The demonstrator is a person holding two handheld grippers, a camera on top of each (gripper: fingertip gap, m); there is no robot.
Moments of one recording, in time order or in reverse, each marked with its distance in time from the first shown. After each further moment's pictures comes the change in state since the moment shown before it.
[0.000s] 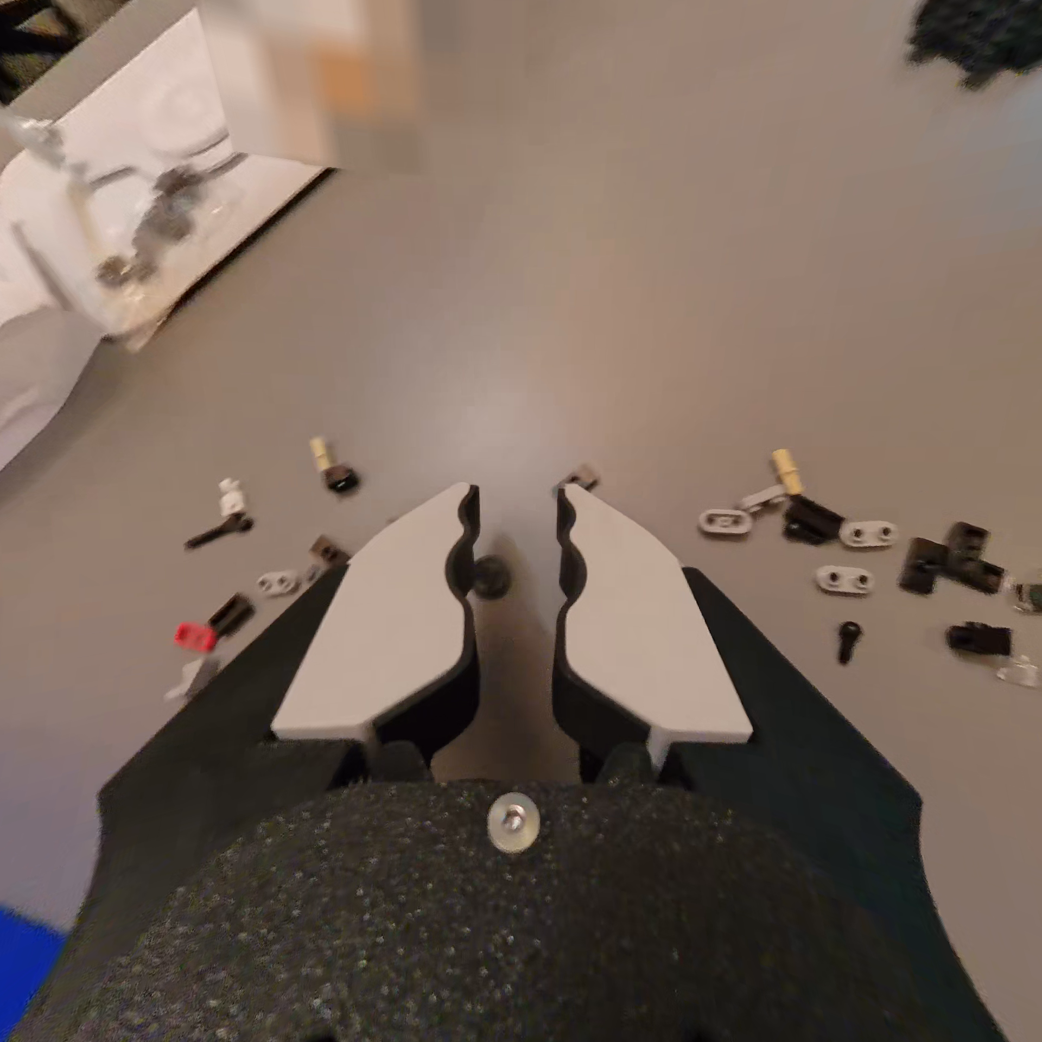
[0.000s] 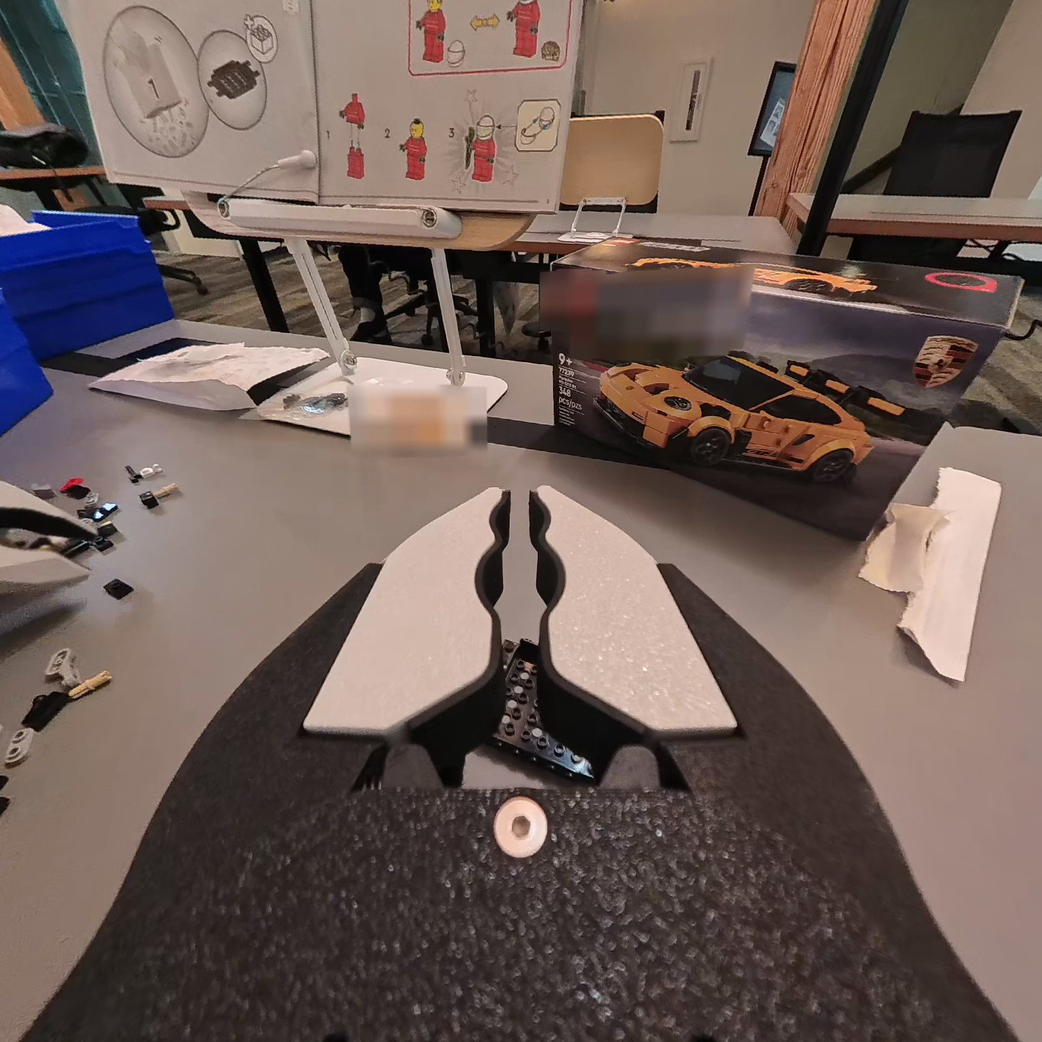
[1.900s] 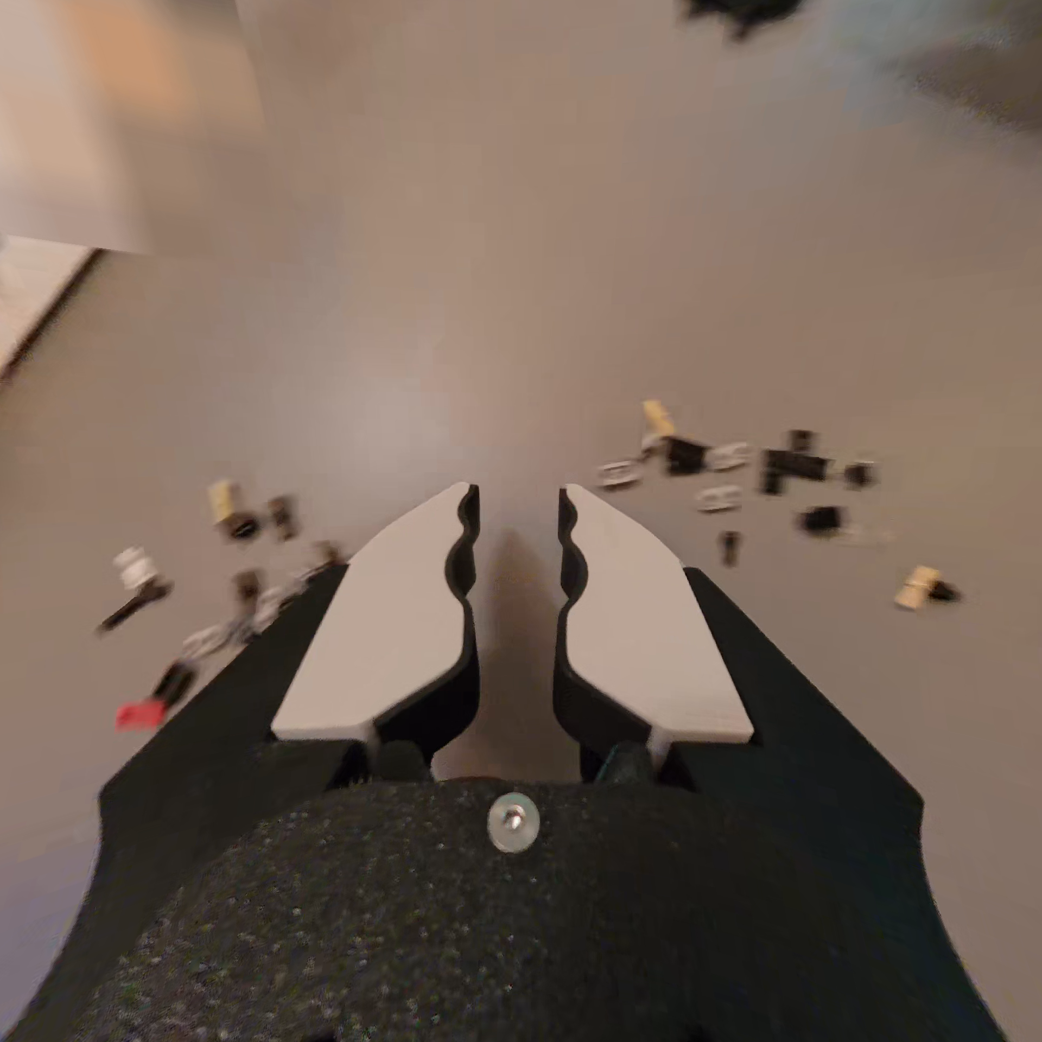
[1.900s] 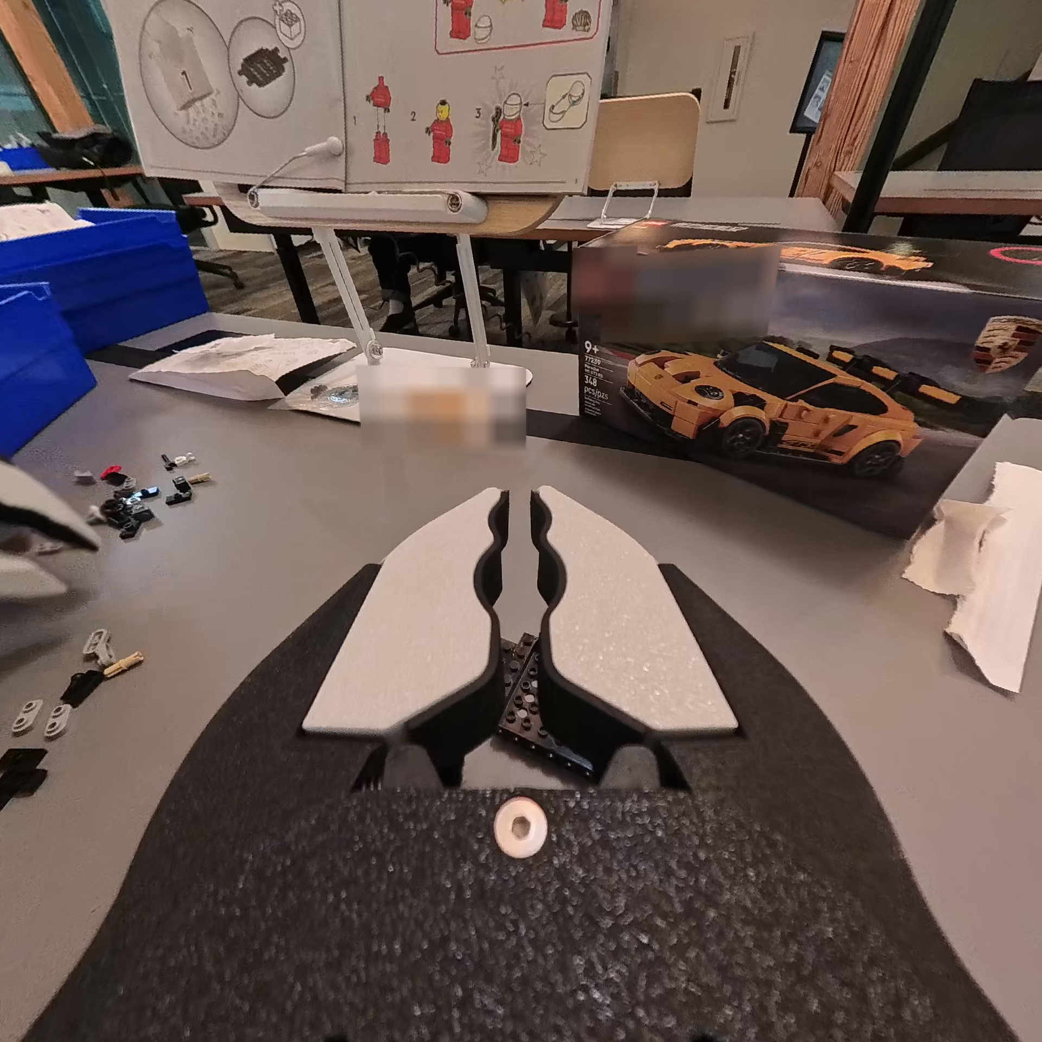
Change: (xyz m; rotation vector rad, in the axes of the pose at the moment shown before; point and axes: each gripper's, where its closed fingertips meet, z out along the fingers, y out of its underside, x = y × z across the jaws) left arm 0.031 -0.002 -0.018 -0.061 0.270 0.125; right arm -0.007 0.006 0.002 -0.017 -0.055 0.019
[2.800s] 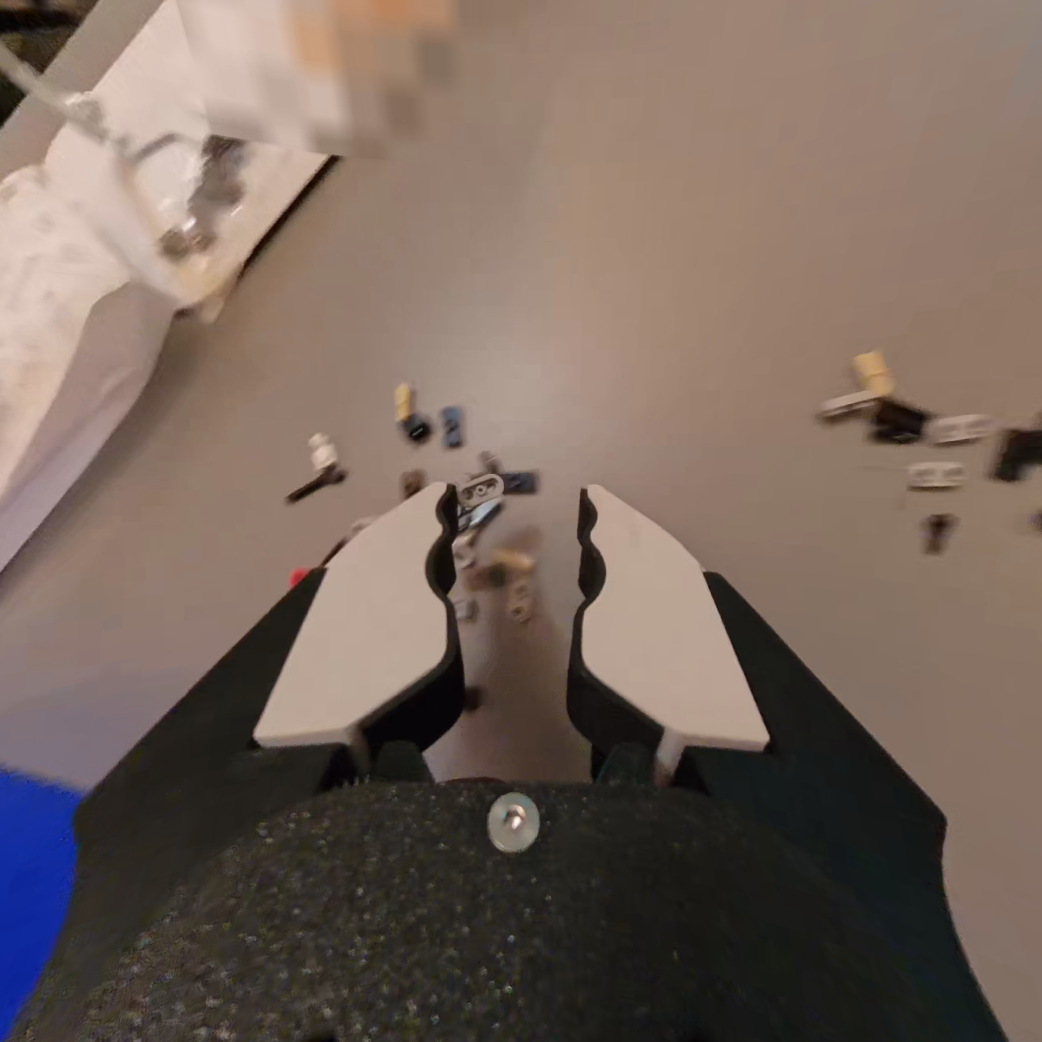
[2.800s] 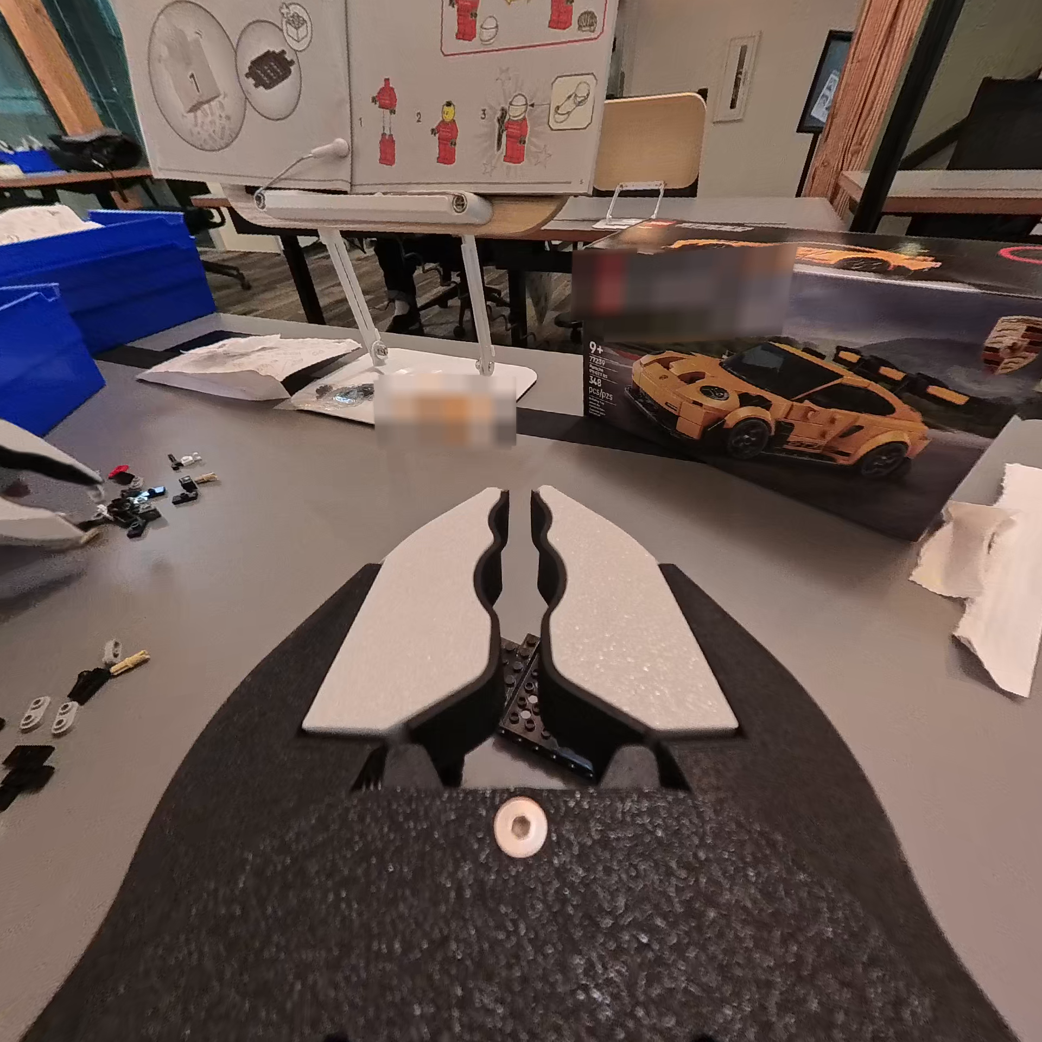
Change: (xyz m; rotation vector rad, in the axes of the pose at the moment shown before) left arm -0.056 0.024 -0.019 -0.024 -0.251 -0.055; right arm -0.002 0.000 0.000 0.001 -0.010 0.002
